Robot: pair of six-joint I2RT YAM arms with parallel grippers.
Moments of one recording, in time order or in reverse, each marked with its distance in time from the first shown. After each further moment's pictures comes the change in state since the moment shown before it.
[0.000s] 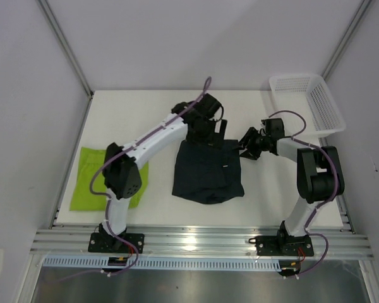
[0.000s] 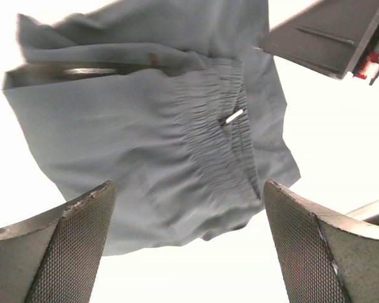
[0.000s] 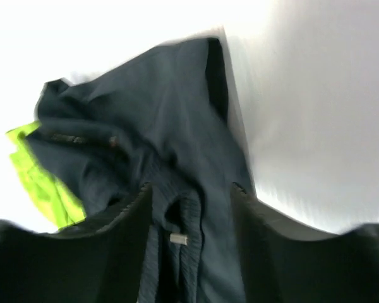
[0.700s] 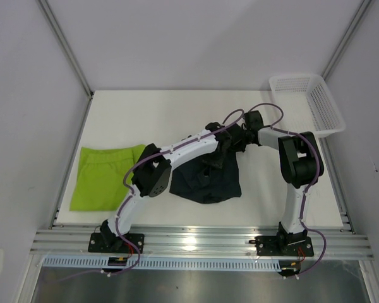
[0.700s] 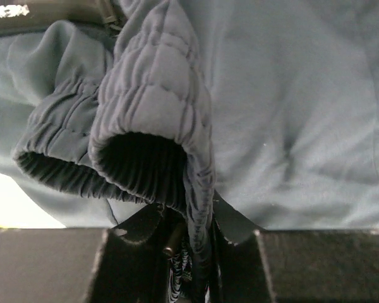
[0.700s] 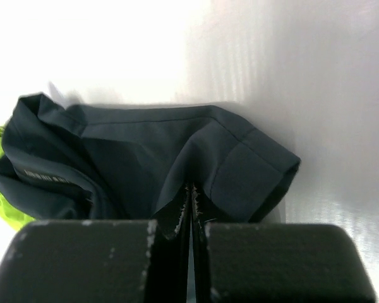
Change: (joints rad) left arm -0.129 0.241 0.093 -0.193 -0.227 0.019; right arm 0.122 0.222 0.257 -0.096 0.089 -0.015
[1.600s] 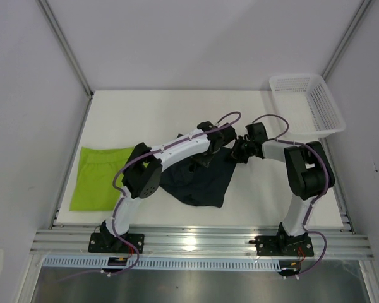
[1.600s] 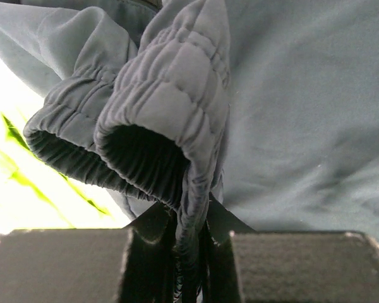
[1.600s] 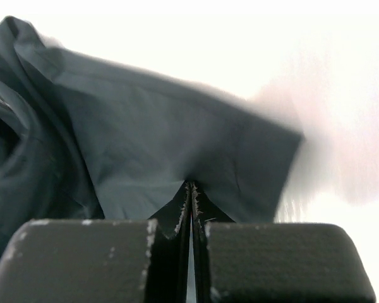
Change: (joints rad) left arm 0.019 -0.130 -0.166 0.006 -0.151 0.161; right arm 0.014 -0.186 -0.282 0.111 0.008 0.068
